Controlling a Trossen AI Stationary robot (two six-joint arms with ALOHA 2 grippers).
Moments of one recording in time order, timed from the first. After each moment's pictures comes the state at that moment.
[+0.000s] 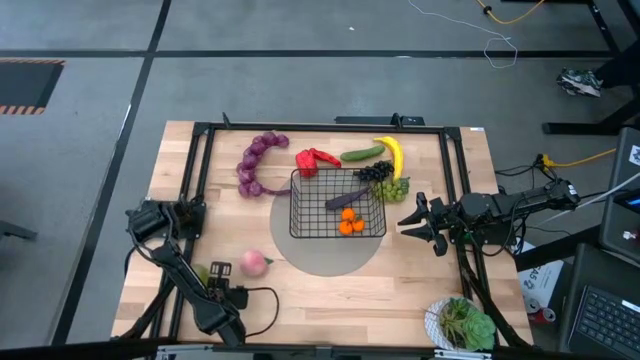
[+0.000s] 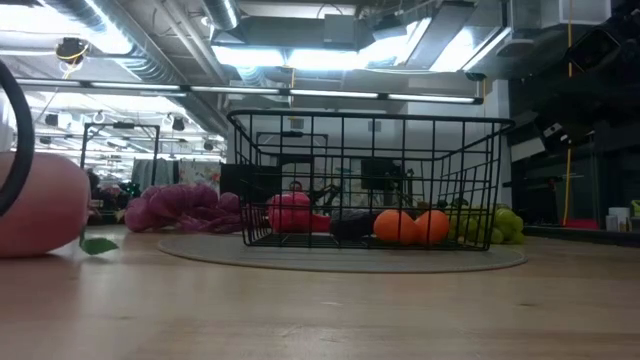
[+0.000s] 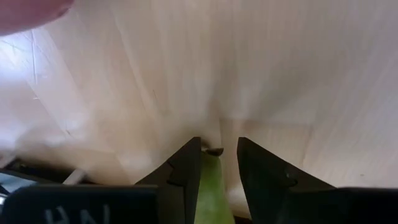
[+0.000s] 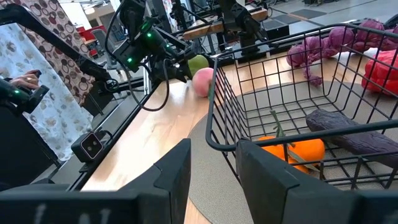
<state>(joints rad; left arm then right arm) -0.94 1.97 1.25 -1.25 0.02 -0.89 0.24 0.14 0.01 0.01 0.03 0.31</state>
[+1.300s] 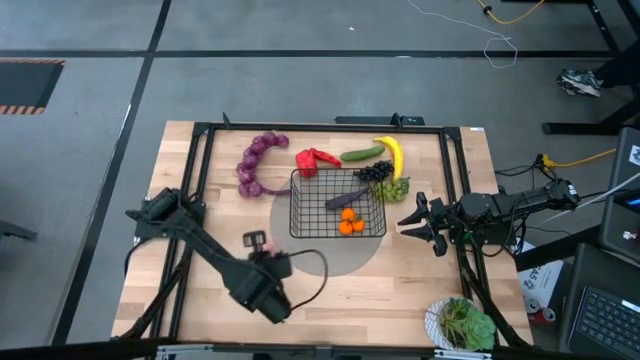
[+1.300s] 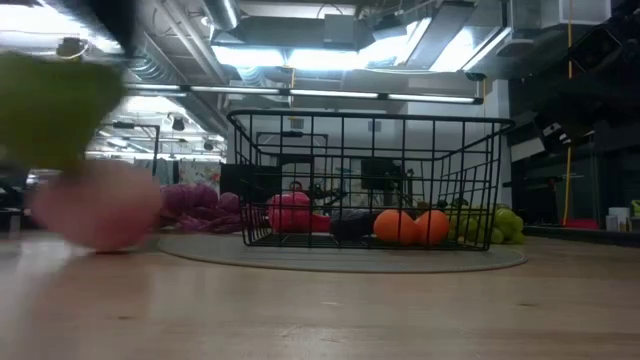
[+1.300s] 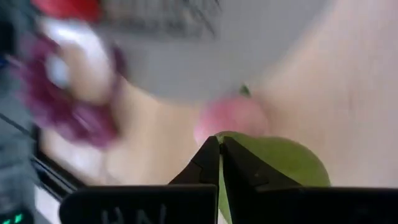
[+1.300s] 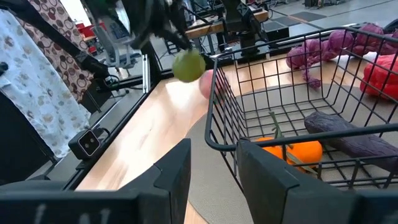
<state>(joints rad) -0.63 1.95 1.76 -1.57 -0.55 -0.93 0.24 0.14 0.01 0.01 0.03 0.28</state>
